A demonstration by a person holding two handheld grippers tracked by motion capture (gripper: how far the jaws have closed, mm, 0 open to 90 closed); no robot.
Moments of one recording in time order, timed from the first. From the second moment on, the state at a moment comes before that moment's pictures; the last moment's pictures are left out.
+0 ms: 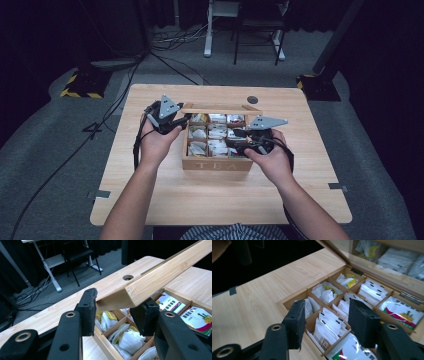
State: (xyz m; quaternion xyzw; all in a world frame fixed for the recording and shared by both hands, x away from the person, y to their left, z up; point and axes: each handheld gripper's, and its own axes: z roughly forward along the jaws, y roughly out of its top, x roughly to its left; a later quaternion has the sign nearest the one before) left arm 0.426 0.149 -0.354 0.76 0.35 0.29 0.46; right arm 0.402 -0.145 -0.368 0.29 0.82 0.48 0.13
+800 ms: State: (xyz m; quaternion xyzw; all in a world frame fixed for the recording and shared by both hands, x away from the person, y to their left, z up) left arm 0.422 0.149 -0.358 0.77 0.35 0.29 0.45; right arm 0.419 -0.067 -0.415 0.26 0.85 0.45 0.10
